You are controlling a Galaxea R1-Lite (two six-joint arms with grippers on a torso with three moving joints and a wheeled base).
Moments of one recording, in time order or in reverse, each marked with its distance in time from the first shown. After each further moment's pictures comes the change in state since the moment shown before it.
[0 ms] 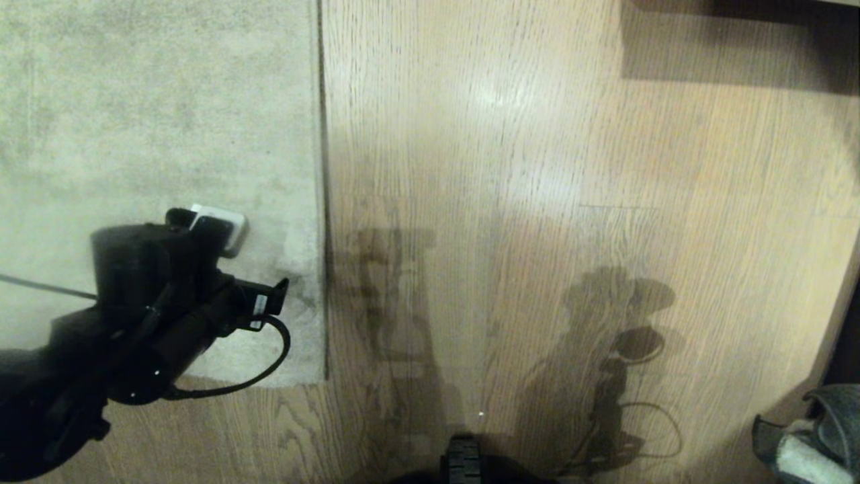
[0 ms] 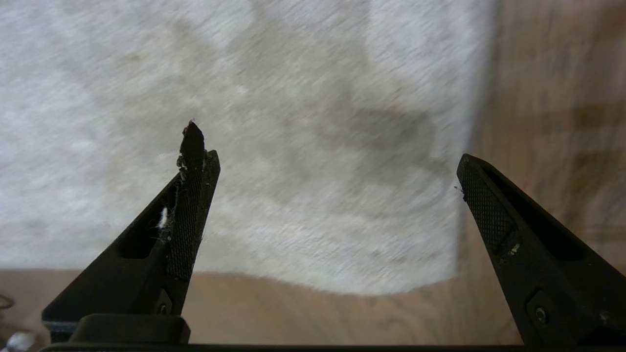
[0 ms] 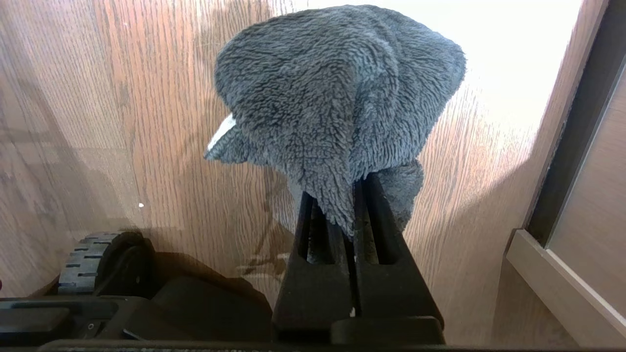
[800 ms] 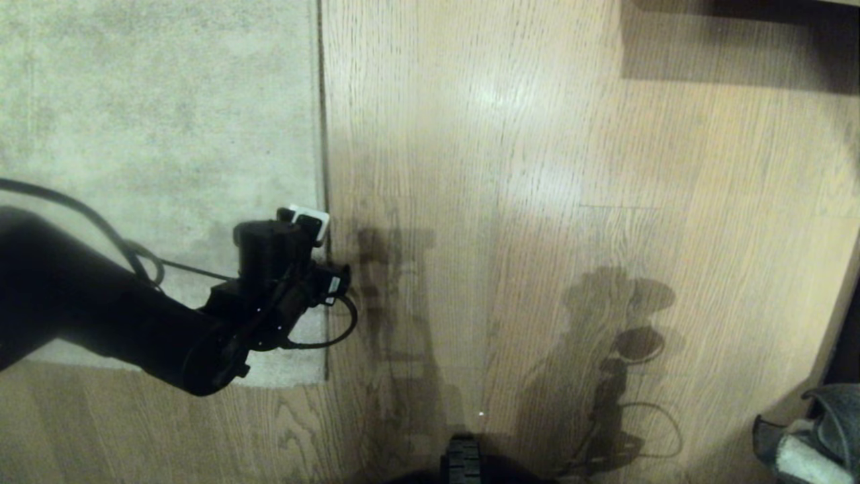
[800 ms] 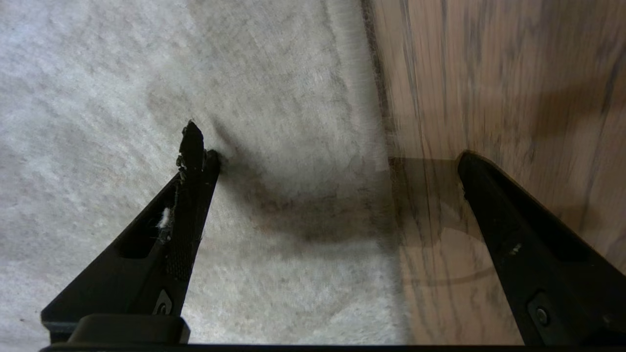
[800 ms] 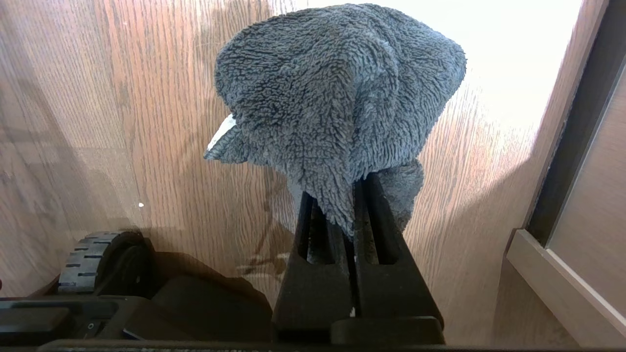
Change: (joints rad) left arm -0.044 0.377 -0.239 -0.152 -0.010 0.019; right arm 0.000 0.000 0.000 0.000 0.000 0.000
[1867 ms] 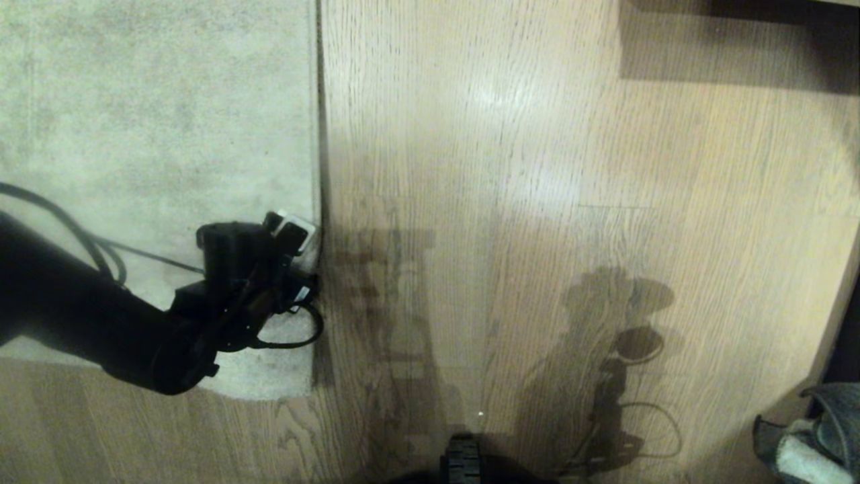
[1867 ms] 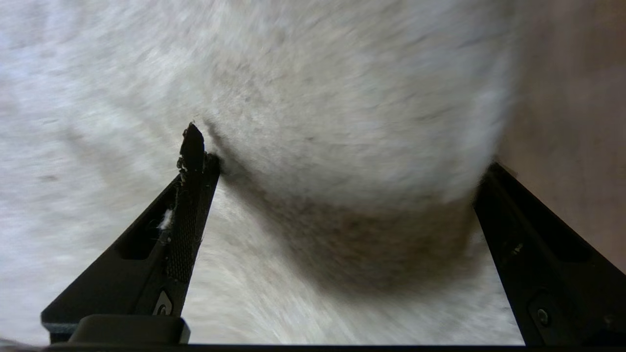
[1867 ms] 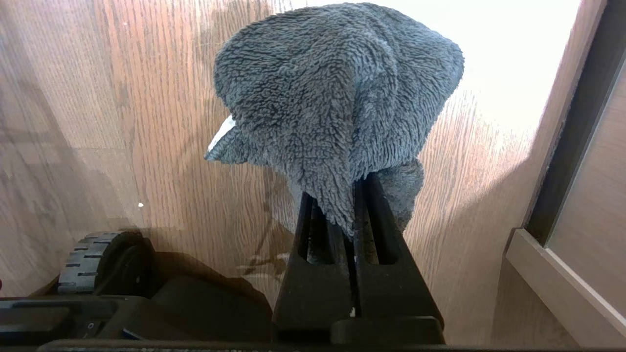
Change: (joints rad) left arm 0.140 -0.027 0.052 0.000 -0.003 0.285; right arm 0.000 0.000 0.000 0.000 0.000 0.000
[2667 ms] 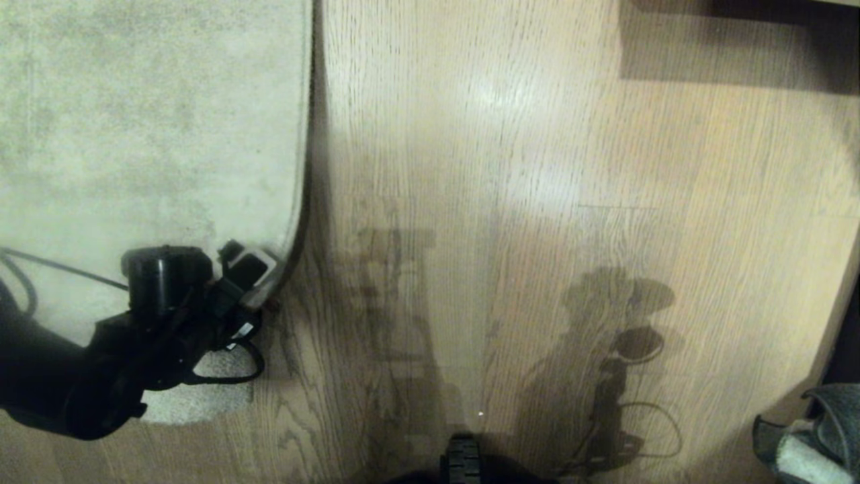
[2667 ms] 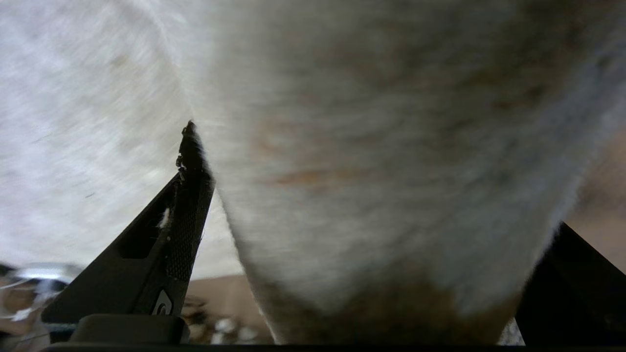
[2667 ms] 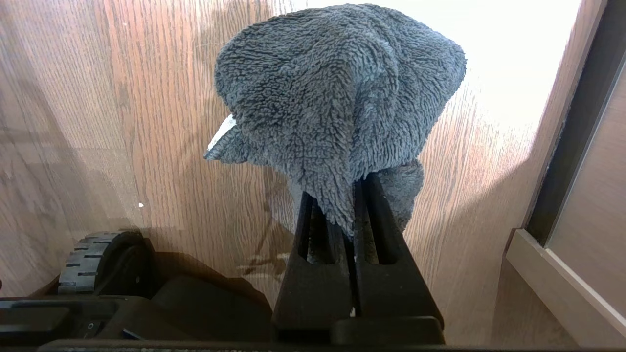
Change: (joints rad) left arm 0.130 -0.138 0.210 0.011 0.002 0.235; right arm 0.000 0.000 0.000 0.000 0.001 0.000
